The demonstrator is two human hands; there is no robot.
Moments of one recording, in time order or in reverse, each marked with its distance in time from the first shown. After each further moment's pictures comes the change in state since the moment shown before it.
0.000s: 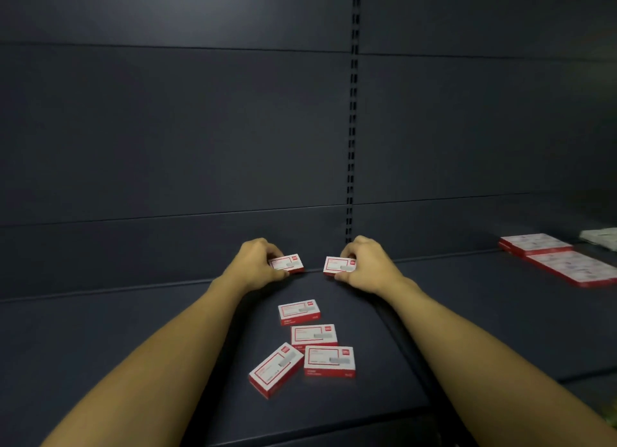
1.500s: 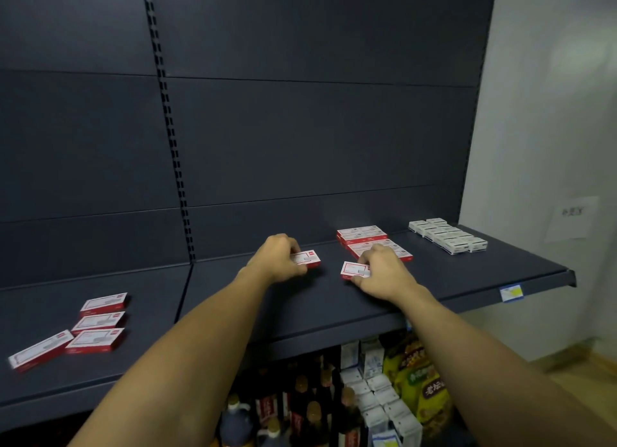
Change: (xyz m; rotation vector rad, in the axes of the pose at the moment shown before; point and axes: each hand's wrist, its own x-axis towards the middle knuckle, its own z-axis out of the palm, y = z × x) left_hand 0.009 0.388 0.173 0.029 -0.061 0.182; right_hand -0.185 0.304 -0.227 -0.153 0.037 0.175
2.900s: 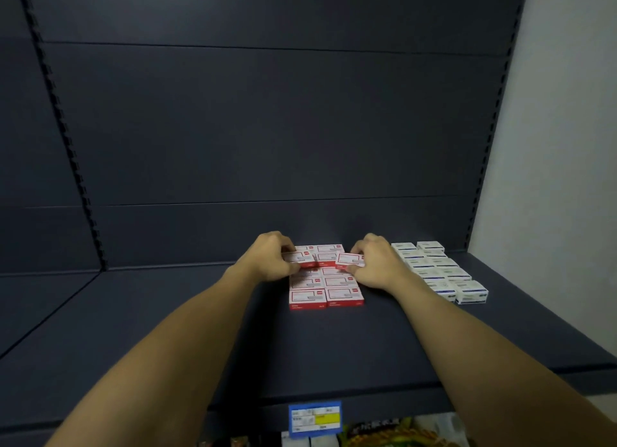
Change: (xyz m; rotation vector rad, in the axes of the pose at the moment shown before) left_hand 0.175 0.084 0.111 0.058 0.043 -0.129; right_hand 0.177 0.203 0.001 0.049 -0.097 -0.185
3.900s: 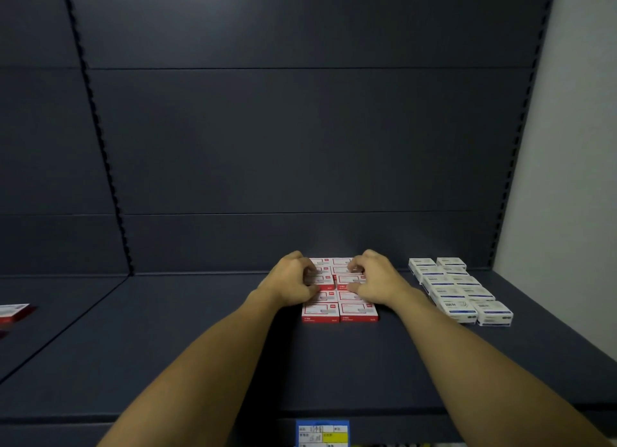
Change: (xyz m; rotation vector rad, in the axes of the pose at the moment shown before) left_hand -0.014 0.011 0.021 -0.047 0.016 -0.012; right_hand 0.015 -0.007 0.022 0.160 -0.069 -0.088
